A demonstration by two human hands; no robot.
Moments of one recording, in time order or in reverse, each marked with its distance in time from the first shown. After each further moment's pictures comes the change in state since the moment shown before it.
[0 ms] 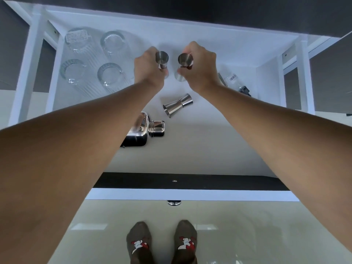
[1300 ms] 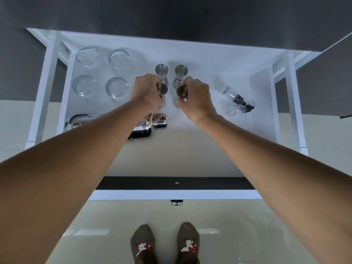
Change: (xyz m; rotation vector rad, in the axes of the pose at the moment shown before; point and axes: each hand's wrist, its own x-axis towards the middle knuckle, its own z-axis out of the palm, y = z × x) left_hand -0.025 0.007 -0.029 0.242 -0.239 0.070; right_hand -0.044 -0.006 -0.003 -0.111 -0.102 0.034
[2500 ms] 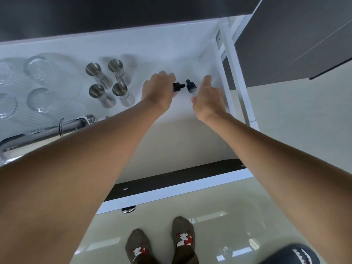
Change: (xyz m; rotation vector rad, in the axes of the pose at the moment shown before) left_hand 0.009 0.106 0.119 0.296 -0.068 0.392; right_hand -0.047 0.126 -0.052 0.005 0.029 0.470
